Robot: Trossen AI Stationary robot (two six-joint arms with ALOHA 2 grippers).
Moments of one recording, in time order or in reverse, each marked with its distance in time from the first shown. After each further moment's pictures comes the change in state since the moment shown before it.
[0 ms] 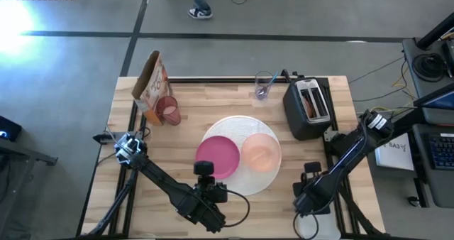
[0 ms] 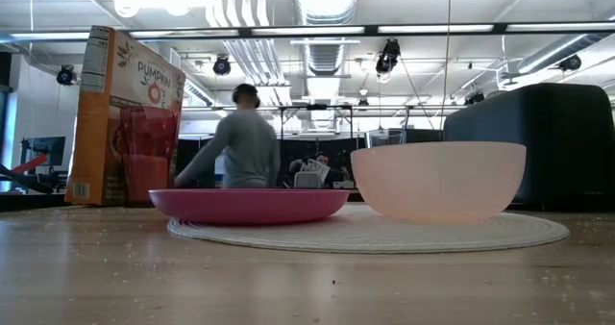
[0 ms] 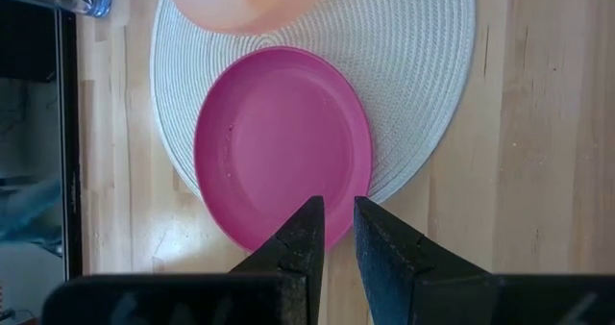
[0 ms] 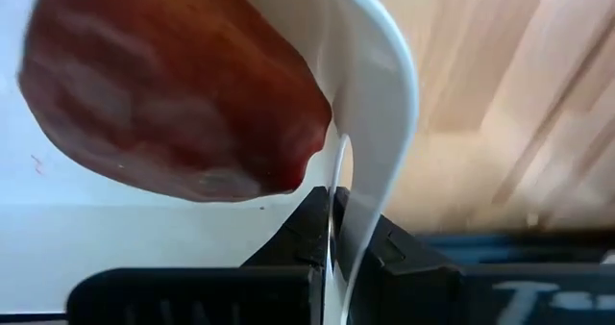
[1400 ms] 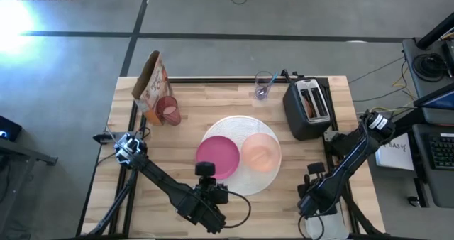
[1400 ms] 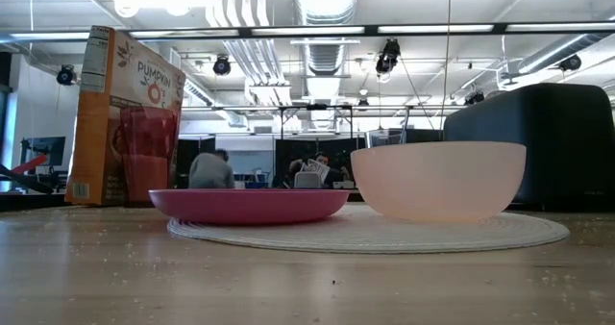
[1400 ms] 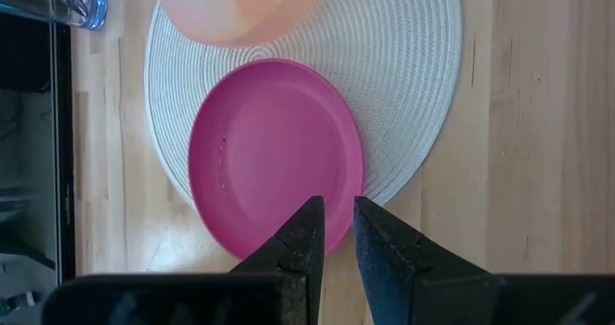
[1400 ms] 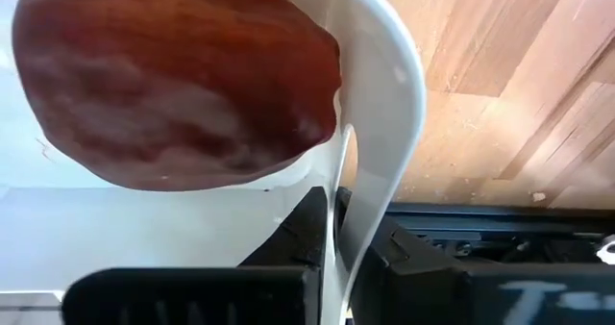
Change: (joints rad) left arm -0.002 0.000 0.000 0.031 -0.001 0.022; right arm 0.038 -0.004 -0.014 -0.022 -0.050 -0.040
